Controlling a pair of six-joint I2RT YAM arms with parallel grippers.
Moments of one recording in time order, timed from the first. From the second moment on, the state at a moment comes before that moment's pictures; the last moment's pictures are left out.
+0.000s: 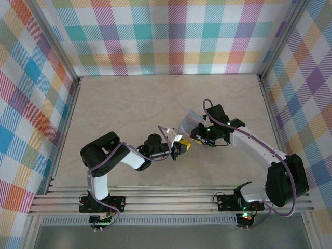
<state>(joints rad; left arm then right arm) -0.86 1.86 0.60 1.10 0.37 -0.28 0.47 1.34 0.93 -0.63 -0.40 0.81</state>
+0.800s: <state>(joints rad) -0.81 1.87 0.61 1.12 0.49 -0.38 0.47 1.33 0.94 -0.65 -0.40 0.80</state>
